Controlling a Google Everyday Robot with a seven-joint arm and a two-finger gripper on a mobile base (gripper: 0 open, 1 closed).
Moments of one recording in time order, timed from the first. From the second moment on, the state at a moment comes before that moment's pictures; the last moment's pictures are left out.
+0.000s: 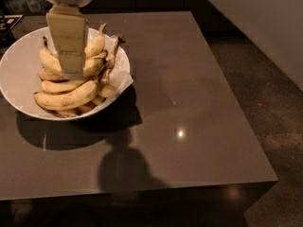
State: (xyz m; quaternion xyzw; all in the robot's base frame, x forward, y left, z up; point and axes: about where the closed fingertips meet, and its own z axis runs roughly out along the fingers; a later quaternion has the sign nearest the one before) arm 0.484 0.114 1.058 -0.71 0.66 -0.09 0.22
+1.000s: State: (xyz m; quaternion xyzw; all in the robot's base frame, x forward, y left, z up) arm 0.518 0.162 1.003 -0.71 0.68 -0.03 0.17
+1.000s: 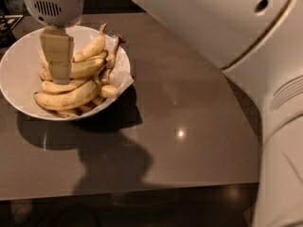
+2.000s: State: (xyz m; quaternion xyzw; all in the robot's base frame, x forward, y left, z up) arm 0.527 0.188 0.965 -0.71 0.69 0.01 0.12
